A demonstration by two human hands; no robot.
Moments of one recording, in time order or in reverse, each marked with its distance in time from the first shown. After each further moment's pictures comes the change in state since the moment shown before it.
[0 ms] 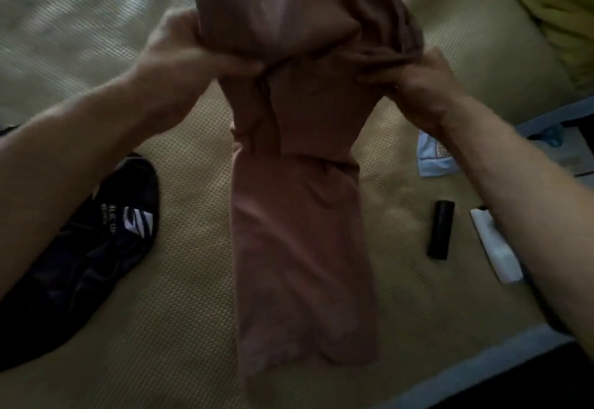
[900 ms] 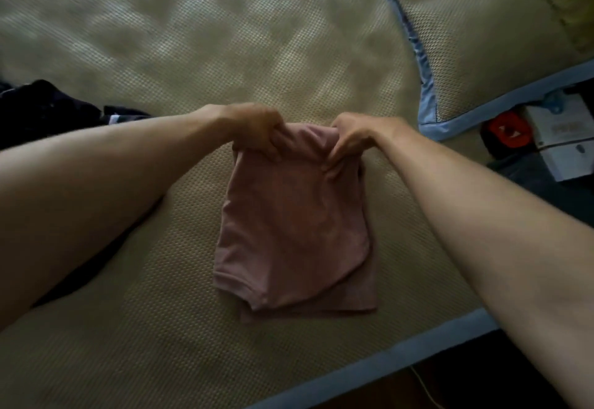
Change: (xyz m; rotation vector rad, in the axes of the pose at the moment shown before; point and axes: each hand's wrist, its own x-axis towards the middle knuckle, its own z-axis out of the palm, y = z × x) left_hand -0.024 -0.065 0.069 1.234 -0.658 -0.196; right_hand -0.031 0.100 0.033 -1.309 -0.564 0.422
